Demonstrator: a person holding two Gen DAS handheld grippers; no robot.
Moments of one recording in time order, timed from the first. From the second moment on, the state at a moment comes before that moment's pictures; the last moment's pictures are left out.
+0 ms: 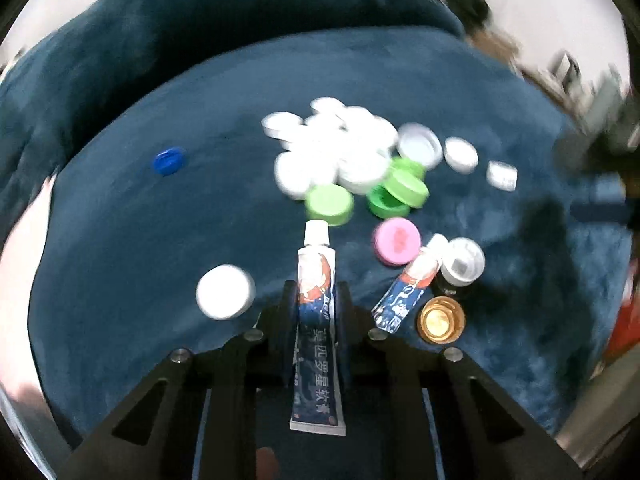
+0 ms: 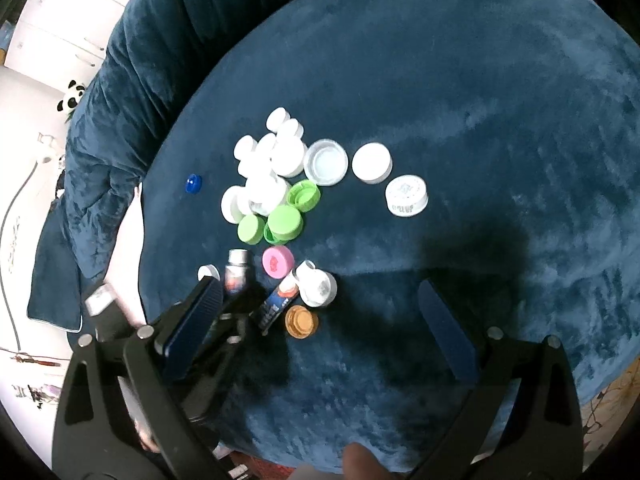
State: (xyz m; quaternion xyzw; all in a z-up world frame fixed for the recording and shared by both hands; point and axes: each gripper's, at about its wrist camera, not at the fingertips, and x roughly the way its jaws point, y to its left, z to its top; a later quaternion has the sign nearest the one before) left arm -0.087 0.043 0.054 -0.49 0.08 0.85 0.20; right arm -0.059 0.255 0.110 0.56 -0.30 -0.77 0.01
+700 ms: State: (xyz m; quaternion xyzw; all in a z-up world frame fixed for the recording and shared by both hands) left arm -0.024 -0.027 0.061 -0.48 0.01 0.87 0.12; right arm -0.082 0.195 0.050 0.56 -0.33 -0.74 0.16
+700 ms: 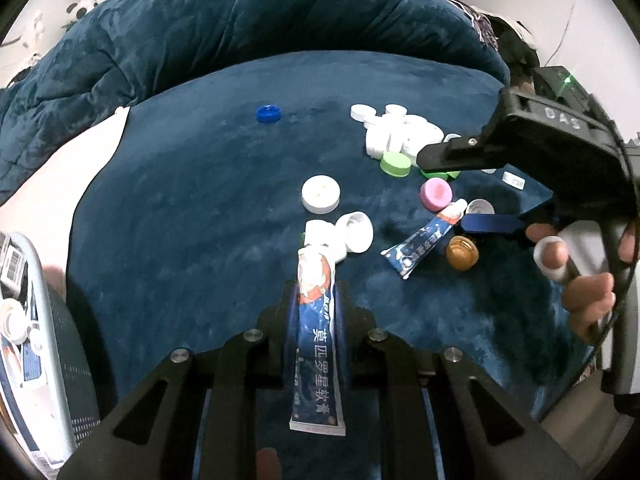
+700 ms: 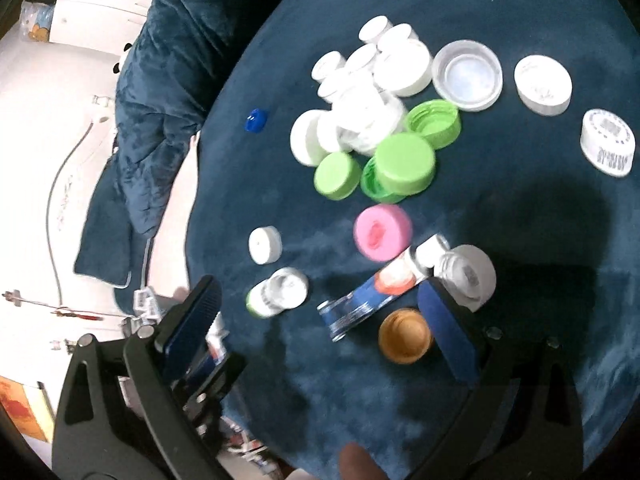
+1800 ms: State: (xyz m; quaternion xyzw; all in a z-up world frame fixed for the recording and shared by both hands) left arm 0.016 -0.100 0.123 -0.42 -0.06 0.90 0.06; right arm -0.071 0.133 0.116 0.55 -0.25 -0.79 0.11
